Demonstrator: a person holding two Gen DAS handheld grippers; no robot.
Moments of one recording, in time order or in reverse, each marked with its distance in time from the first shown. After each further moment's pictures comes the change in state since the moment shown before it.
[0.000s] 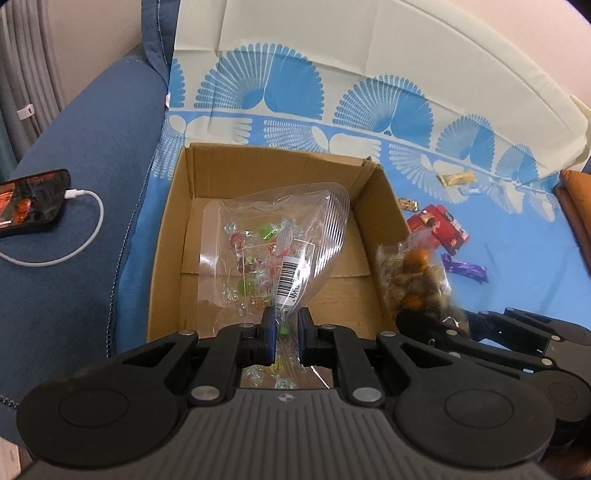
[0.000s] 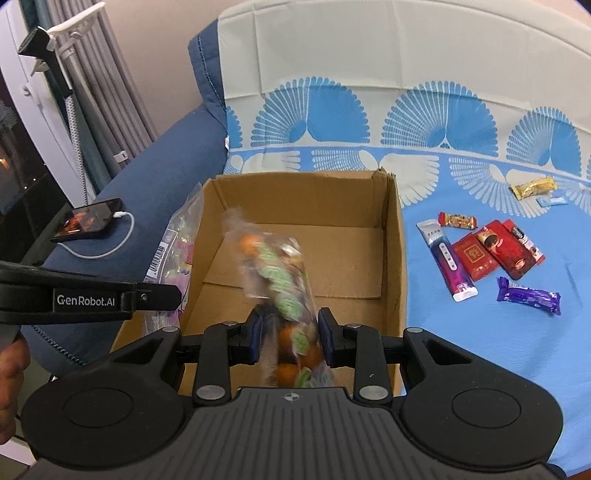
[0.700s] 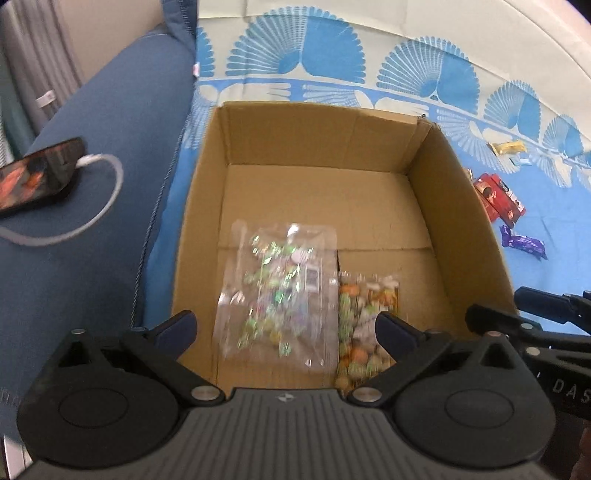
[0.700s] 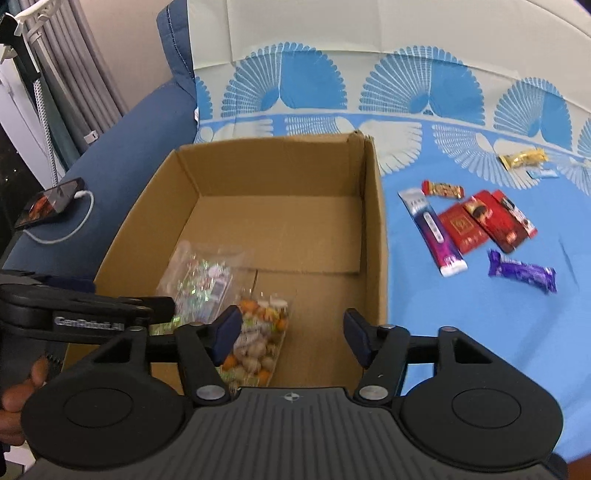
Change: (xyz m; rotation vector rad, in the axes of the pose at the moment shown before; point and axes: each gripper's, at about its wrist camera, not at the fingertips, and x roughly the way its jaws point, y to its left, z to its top) left arm 0.042 0.018 -0.021 0.014 0.059 0.152; right arm 0.027 -0.014 -0.009 0.029 0.083 -0.065
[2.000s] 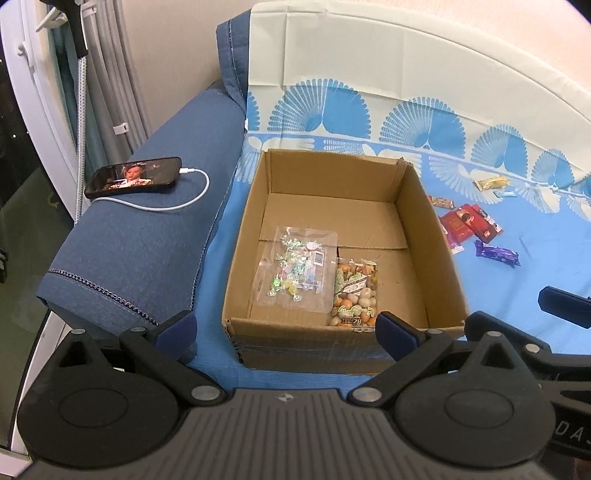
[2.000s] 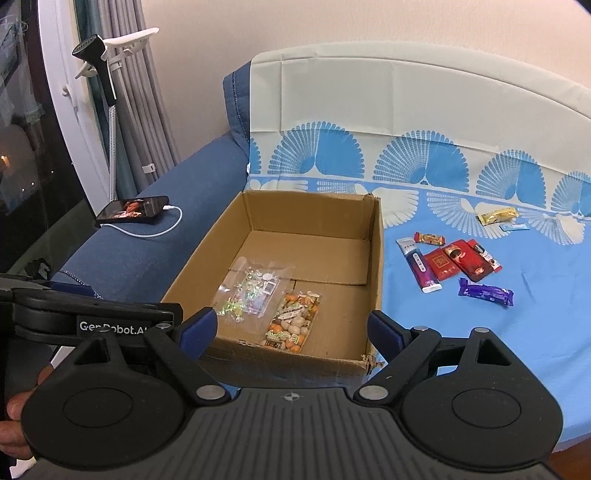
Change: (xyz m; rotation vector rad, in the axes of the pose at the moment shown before) left arm -0.147 -0.025 -0.099 -0.052 -0.205 0.101; right arm -0.152 0.037 -0.079 -0.102 -0.230 0.028
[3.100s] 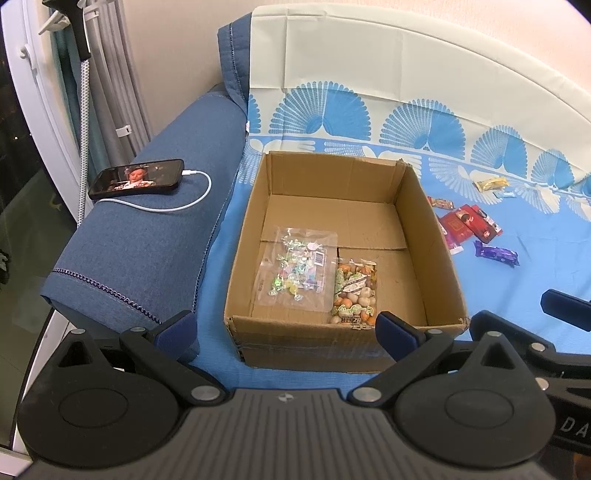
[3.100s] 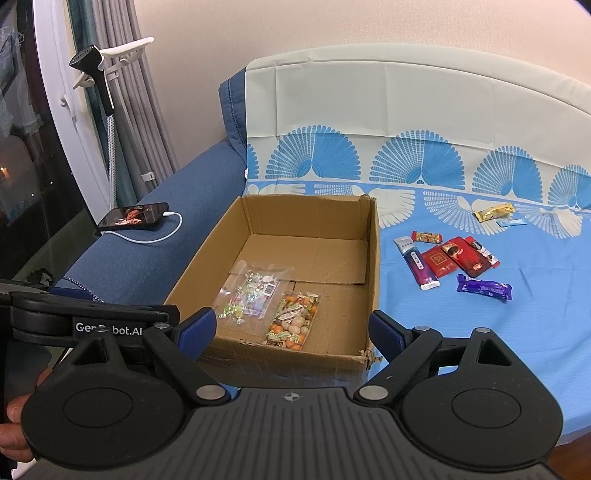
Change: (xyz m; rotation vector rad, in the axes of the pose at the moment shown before) left arm -0.006 0.000 -0.002 0.001 -0.003 0.005; right arm -0.007 -0.004 -0.005 0.028 -0.018 0.003
